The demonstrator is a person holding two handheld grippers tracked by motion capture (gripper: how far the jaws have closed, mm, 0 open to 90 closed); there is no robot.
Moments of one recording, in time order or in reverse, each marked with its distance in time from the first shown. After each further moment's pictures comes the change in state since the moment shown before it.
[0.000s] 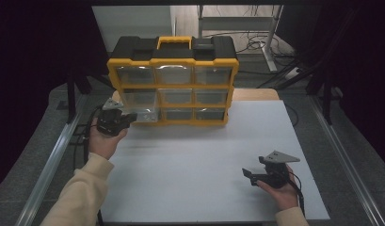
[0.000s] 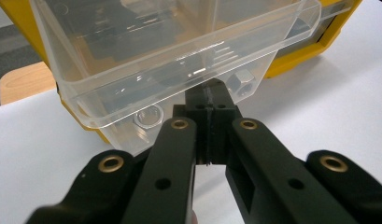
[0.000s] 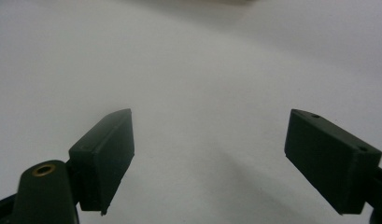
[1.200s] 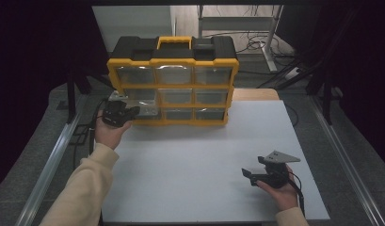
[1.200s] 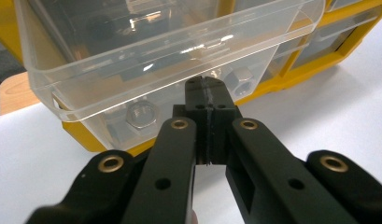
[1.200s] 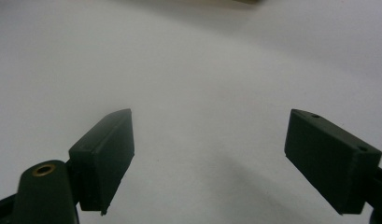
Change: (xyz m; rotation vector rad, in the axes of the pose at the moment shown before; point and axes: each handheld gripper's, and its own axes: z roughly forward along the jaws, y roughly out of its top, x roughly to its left) left arm 0.011 0.018 0.025 0.018 0.015 -0.013; right arm 0.001 0.001 -0.001 -0.013 0.021 0.005
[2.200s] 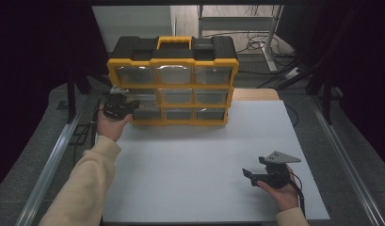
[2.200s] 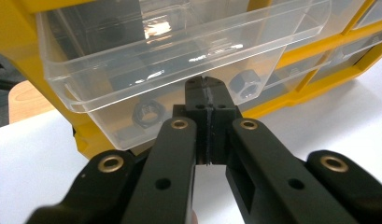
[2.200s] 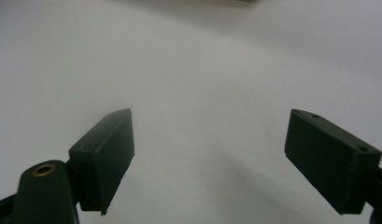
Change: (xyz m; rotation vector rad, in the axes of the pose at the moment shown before) left arm 0.012 0.015 0.013 -0.003 0.018 -0.026; right arm -0.001 -0.001 -0.001 0.003 -0.010 0.002
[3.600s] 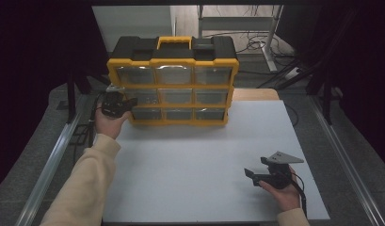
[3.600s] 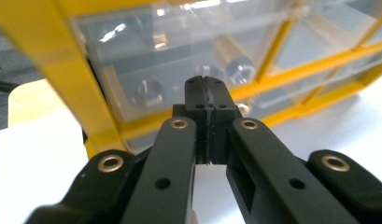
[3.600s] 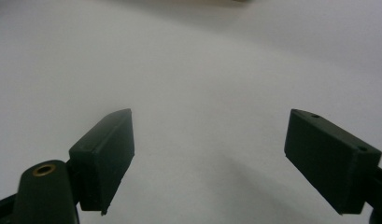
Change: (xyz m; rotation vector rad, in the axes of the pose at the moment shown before) left arm 0.012 -0.005 0.001 -0.045 -0.011 -0.032; right arm -0.004 -0.003 -0.003 -0.008 -0.005 0.016
